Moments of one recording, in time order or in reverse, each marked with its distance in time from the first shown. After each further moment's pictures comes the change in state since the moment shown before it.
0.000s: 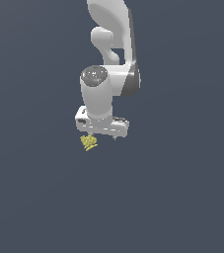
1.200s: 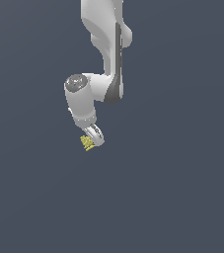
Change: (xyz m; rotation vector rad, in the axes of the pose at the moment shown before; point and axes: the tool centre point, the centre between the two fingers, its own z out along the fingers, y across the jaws) arm -0.018 0.075 0.044 -0.012 0.028 0.704
